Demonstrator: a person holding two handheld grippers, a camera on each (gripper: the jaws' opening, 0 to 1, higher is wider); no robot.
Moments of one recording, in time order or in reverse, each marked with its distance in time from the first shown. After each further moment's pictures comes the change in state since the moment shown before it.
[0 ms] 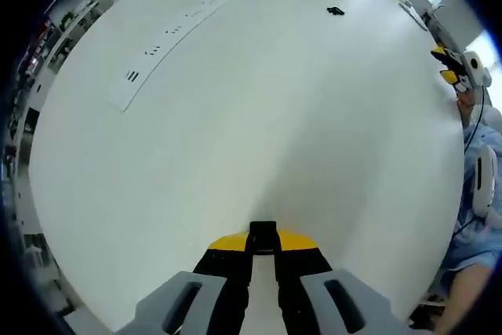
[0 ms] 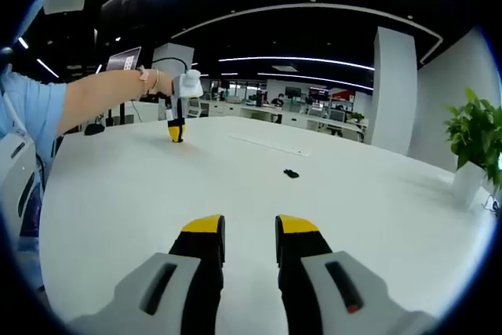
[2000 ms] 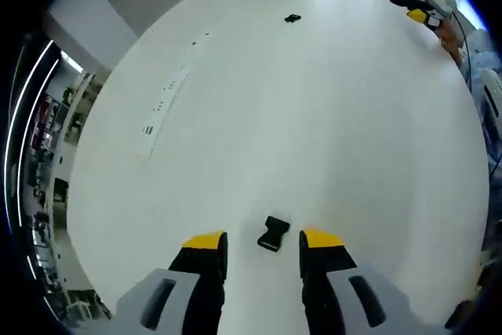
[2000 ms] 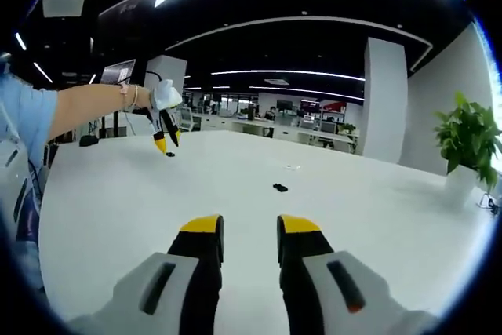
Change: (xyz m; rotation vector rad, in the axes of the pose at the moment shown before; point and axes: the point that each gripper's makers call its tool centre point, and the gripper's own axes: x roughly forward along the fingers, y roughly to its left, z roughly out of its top) left arm -0.014 0.019 -0.001 0.282 -0.180 0.204; right arm -0.010 -0.010 0.015 0.007 -0.080 -0.052
